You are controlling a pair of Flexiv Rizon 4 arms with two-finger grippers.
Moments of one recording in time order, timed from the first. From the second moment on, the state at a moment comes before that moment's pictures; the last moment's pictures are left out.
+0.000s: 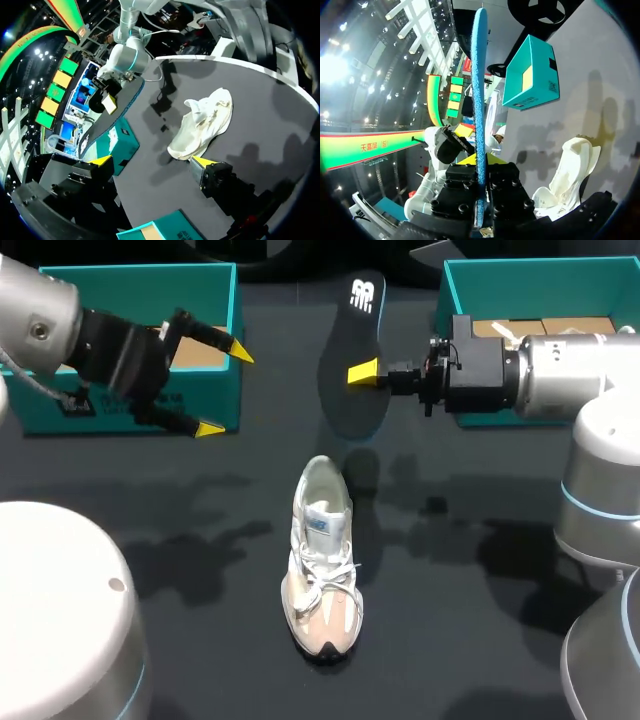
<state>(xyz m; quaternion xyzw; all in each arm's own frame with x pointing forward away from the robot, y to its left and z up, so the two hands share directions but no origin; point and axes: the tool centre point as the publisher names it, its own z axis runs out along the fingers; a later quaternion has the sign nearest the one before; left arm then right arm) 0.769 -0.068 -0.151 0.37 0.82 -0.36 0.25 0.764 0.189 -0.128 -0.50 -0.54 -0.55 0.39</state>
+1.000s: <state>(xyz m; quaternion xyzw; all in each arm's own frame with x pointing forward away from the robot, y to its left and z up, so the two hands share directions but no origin) 0.728 -0.044 -0.221 0.21 0.92 -0.32 -0.01 0.777 0.195 -0.139 -0.46 -0.57 -0.62 0.30</state>
